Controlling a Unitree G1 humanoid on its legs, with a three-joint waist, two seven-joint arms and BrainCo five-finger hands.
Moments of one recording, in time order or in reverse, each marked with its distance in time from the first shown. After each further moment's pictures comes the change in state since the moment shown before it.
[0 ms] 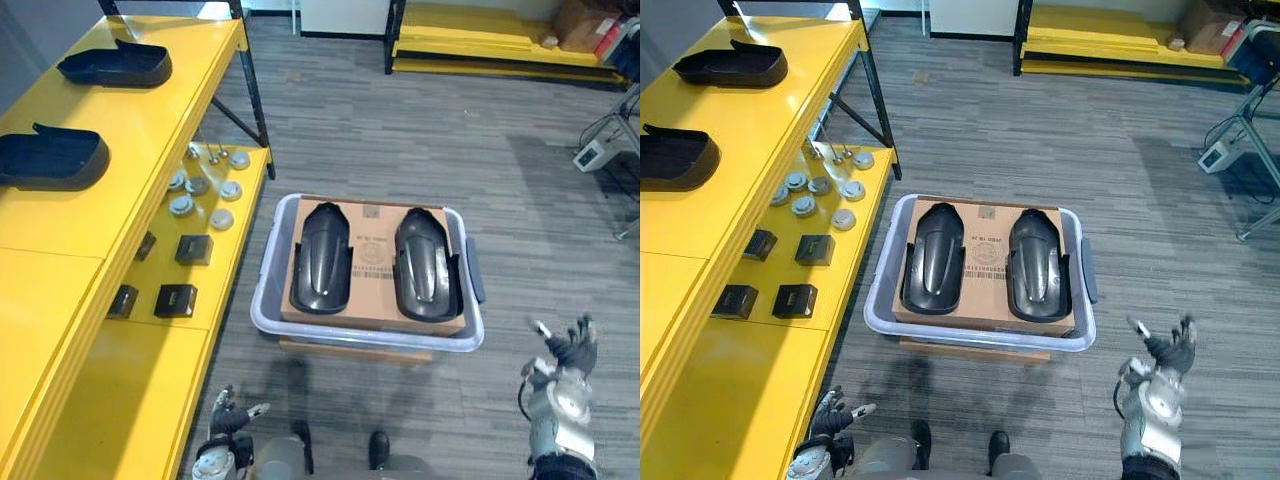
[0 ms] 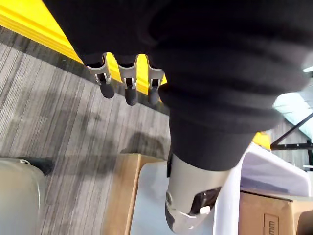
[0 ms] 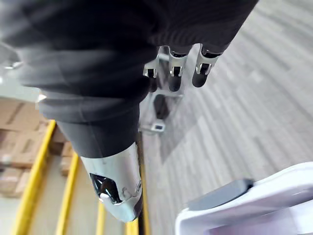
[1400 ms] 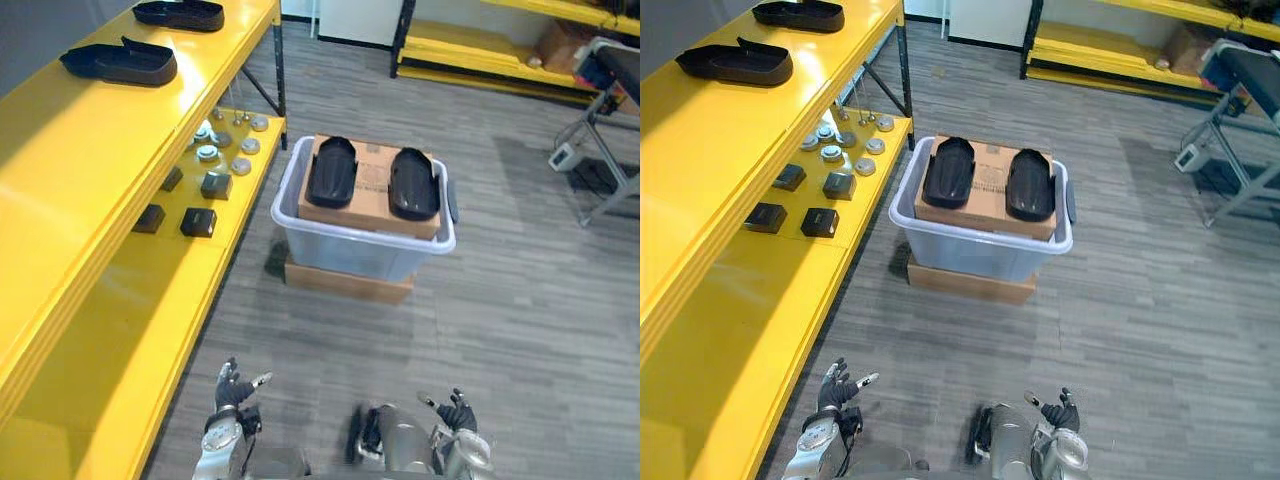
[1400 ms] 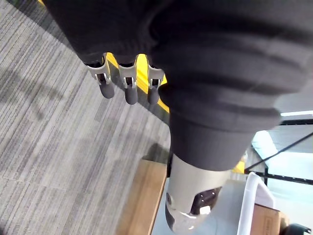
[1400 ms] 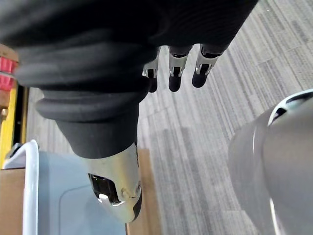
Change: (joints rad) left arm -0.095 -0.035 0.091 0.034 -0.009 0.007 0.032; right arm 0.160 0.236 0.149 0.526 0.027 0.051 0.135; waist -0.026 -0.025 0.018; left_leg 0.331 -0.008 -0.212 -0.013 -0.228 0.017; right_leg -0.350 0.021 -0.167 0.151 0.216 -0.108
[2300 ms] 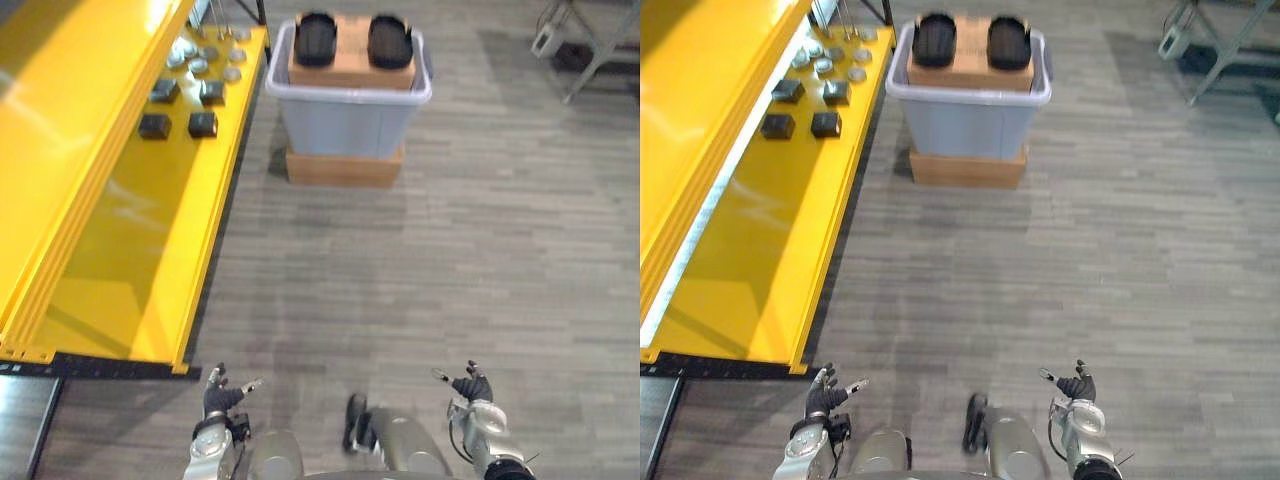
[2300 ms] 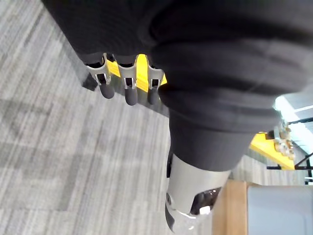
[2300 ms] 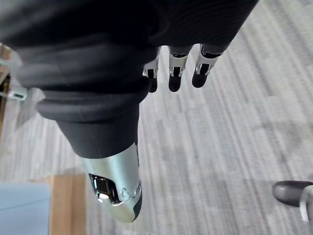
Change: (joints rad) left arm 0.047 0.013 0.000 -0.095 -0.002 -0.007 0.012; right arm -0.102 -0.128 0.040 -0.022 0.013 -0.011 -0.002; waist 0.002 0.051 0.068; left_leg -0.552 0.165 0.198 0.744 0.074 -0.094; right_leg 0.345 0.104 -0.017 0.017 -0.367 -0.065
